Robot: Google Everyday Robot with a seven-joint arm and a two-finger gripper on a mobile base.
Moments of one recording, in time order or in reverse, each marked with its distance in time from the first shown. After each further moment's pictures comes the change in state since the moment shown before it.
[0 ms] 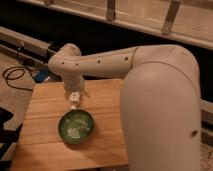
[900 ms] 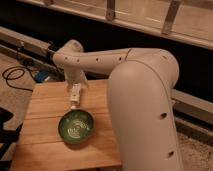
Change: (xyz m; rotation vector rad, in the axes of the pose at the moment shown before) arm -0.054 -0.011 0.028 -0.011 -0.051 -0.120
